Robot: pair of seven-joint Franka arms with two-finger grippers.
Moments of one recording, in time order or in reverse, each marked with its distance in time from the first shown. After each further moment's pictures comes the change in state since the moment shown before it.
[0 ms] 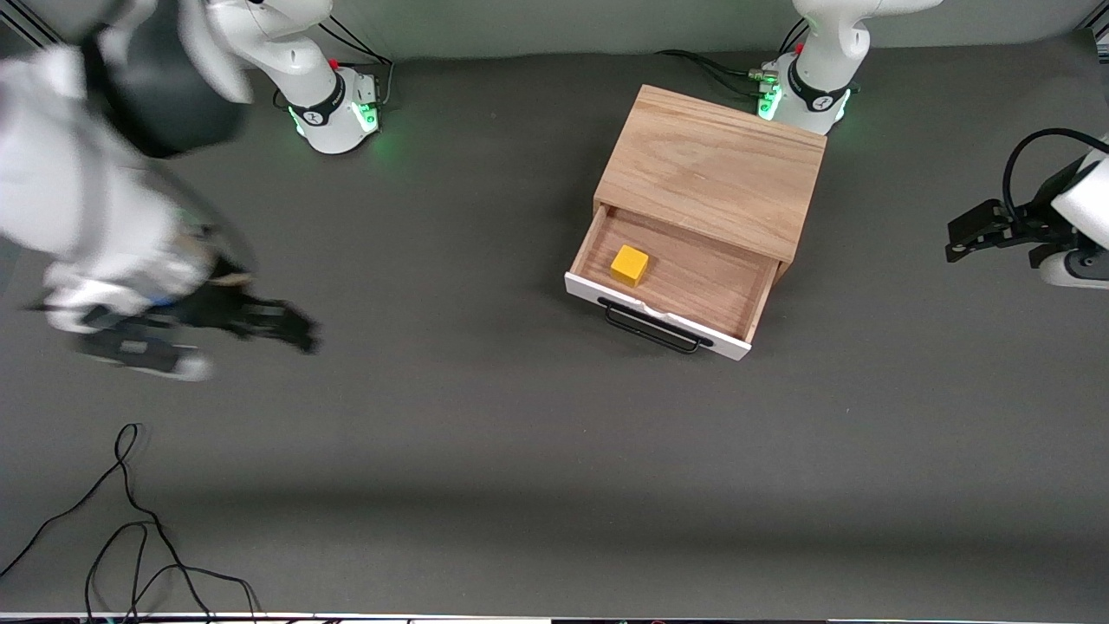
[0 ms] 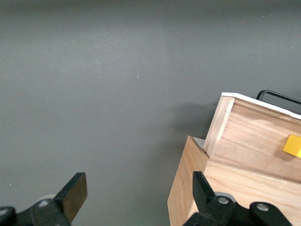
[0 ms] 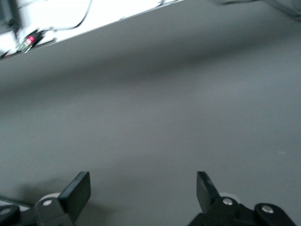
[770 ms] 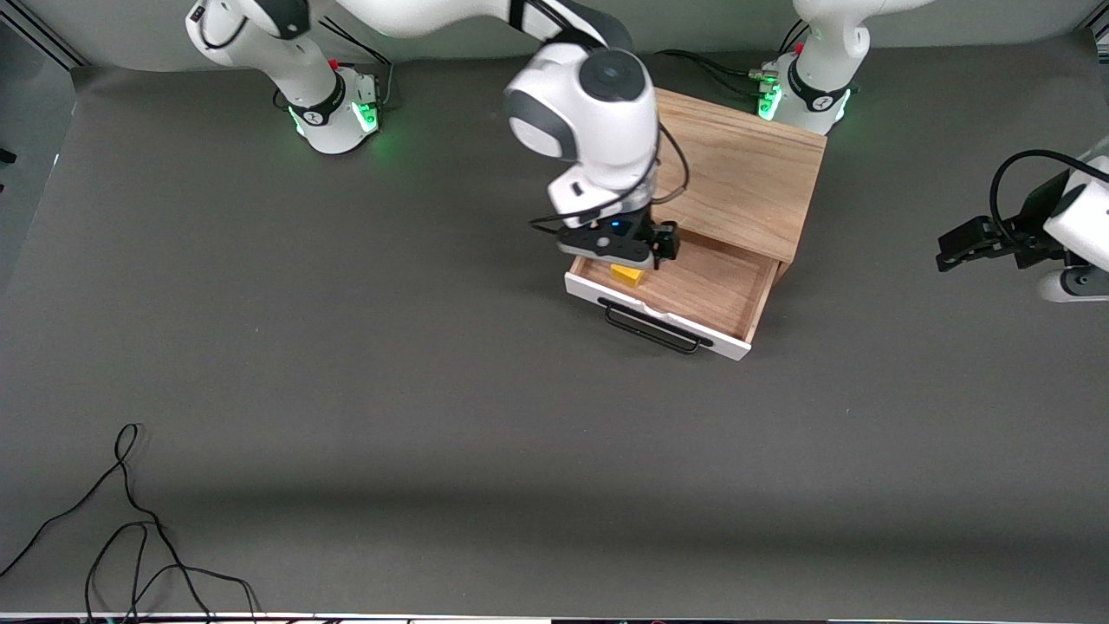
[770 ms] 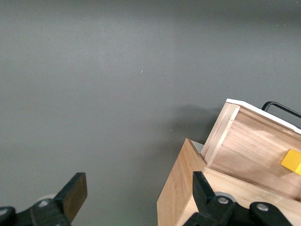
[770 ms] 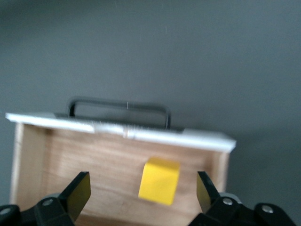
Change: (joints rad) left arm 0.061 0.001 -0.050 -0.033 -0.003 0.021 -0.099; right arm 0.630 0.439 0.066 0.286 -0.109 0.171 0.727
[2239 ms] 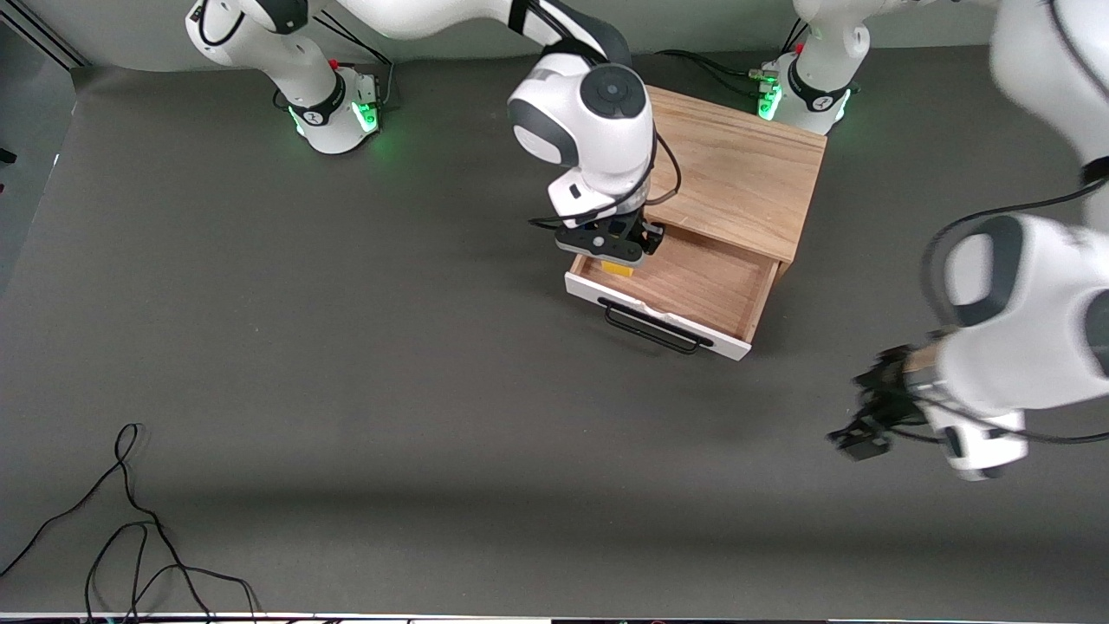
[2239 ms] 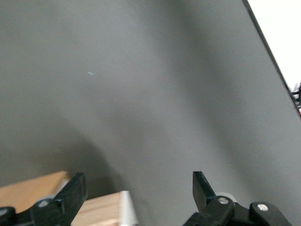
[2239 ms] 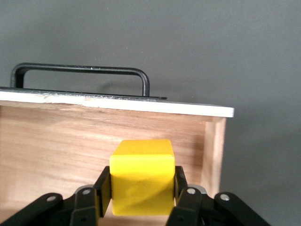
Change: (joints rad) left arm 0.127 0.491 -0.287 0.281 0.048 0.207 -1.028; right arm 0.047 0.053 0.030 -0.111 0.012 0.071 0.130
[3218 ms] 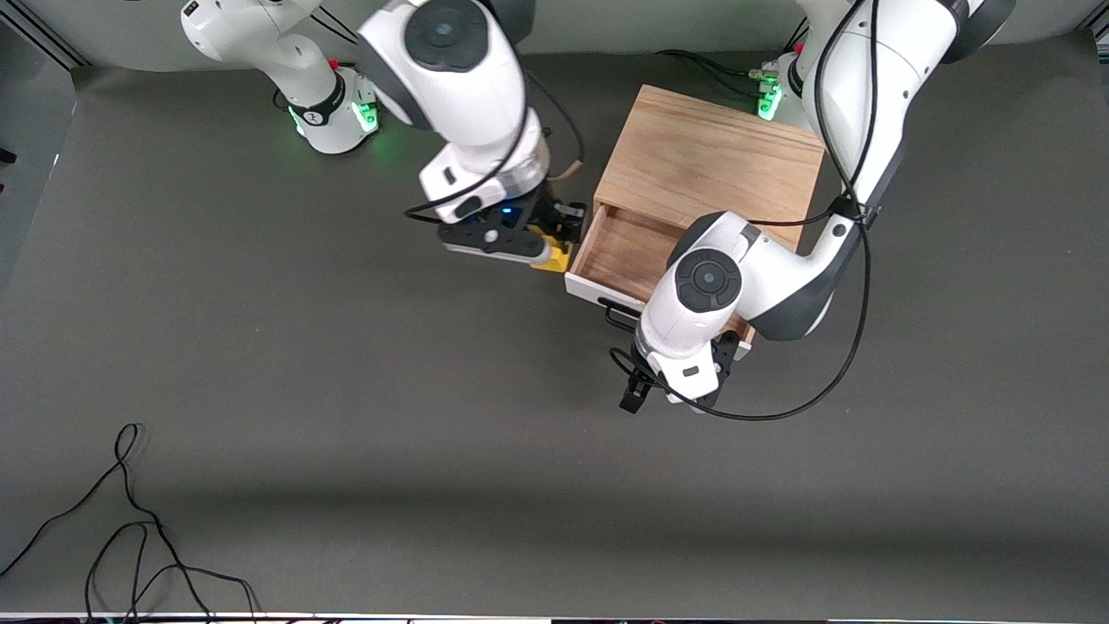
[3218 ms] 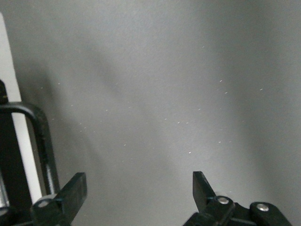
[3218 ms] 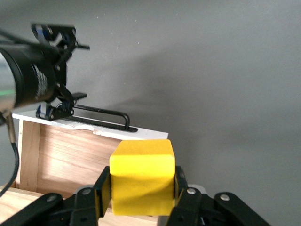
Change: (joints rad) left arm -0.421 0.140 -0.022 -0.151 0.196 0.413 -0.712; right arm -0.173 -0.242 0.001 -0.001 0.104 -0.205 -0.274
